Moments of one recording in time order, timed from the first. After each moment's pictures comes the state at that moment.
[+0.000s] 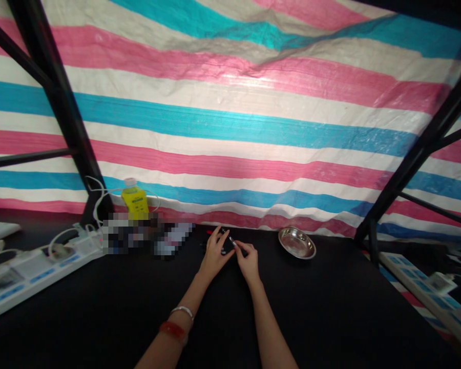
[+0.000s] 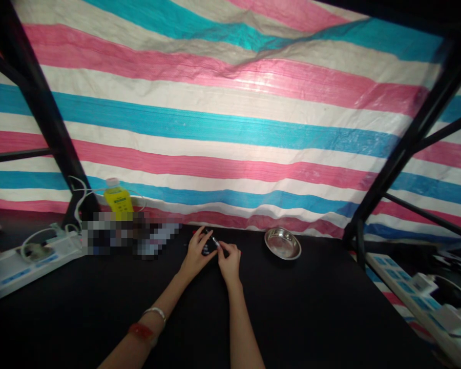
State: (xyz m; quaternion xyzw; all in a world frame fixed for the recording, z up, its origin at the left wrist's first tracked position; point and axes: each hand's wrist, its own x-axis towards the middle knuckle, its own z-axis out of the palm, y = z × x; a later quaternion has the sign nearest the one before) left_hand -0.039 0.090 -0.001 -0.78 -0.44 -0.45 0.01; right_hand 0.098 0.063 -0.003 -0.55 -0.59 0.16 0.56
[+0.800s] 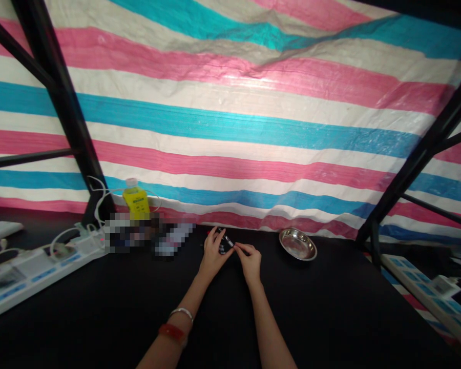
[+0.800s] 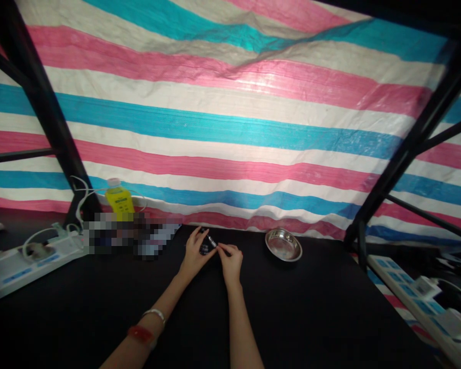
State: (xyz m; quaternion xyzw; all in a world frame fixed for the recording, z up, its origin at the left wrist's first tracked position) left_hand -0.040 0.090 0.002 -0.73 -0.47 -0.49 0.00; right_hand 0.097 0.062 0.001 -0.52 -0.54 0.21 0.63
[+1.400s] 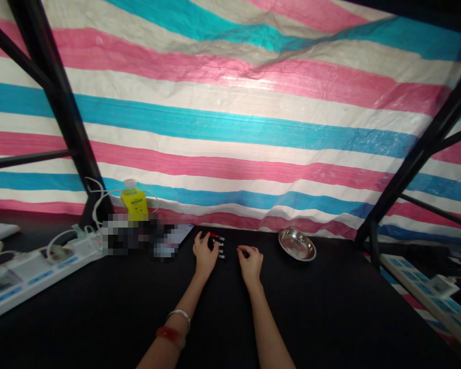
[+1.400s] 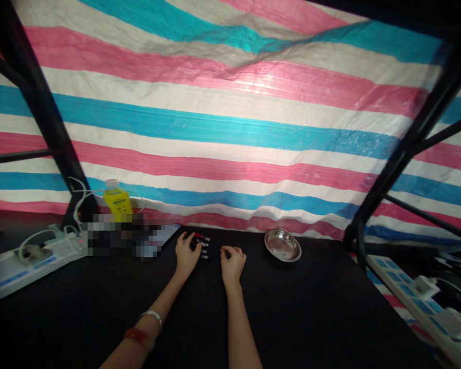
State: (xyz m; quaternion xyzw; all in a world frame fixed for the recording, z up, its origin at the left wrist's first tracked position) left_hand -0.050 0.111 -0.016 -0.61 -0.63 -0.48 -0.03; right_hand 0.101 0.057 0.003 -0.66 -0.55 0.09 0.50
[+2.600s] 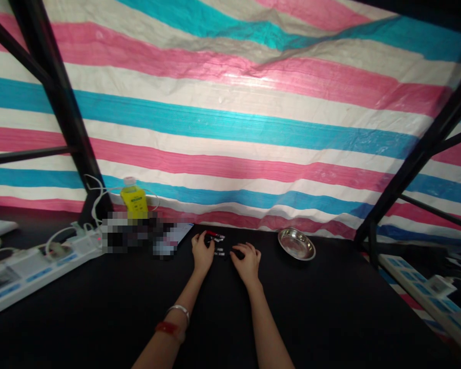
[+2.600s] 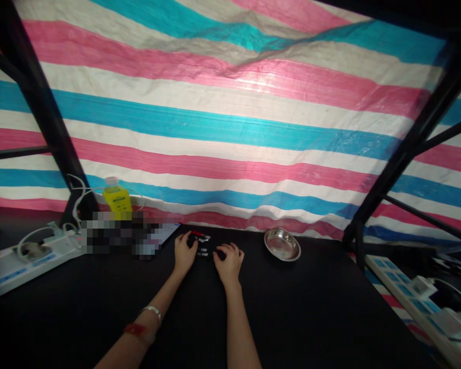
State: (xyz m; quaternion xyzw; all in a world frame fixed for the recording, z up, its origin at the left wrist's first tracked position) left_hand -0.056 0.122 -0.026 -0.56 -0.65 -0.50 -0.10; right_hand 0.095 0.051 0.011 -0.67 -0.62 0.12 0.39
